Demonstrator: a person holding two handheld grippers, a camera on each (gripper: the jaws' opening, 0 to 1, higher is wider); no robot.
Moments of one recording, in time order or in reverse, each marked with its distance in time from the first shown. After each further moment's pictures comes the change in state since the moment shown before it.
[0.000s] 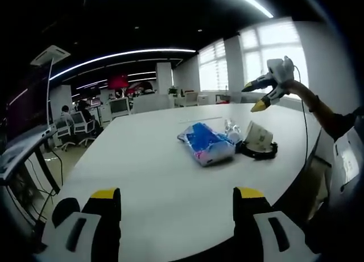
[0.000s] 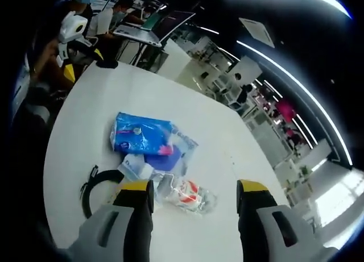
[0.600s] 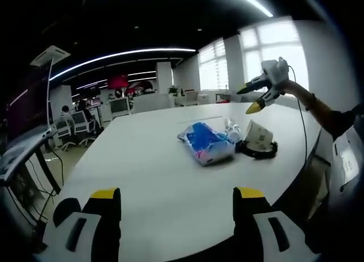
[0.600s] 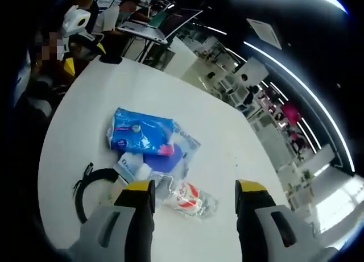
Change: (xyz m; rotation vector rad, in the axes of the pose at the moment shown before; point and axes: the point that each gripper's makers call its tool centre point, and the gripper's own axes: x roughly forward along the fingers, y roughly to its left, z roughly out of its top) left arm -0.001 0.001 0.000 0.005 0.006 0.003; right arm 0.021 0.002 -0.004 -0.047 0.024 0.027
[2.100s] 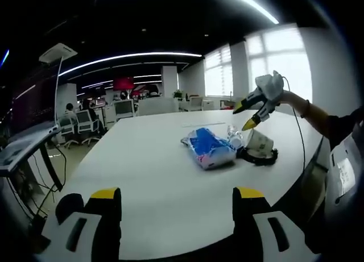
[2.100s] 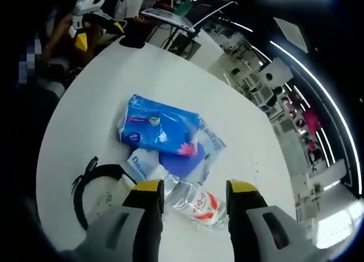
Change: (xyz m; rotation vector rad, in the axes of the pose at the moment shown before) left arm -0.012 0.003 0.002 -0.045 -0.037 0.024; right arm 0.034 0.035 0.002 -0.128 0.055 0.185
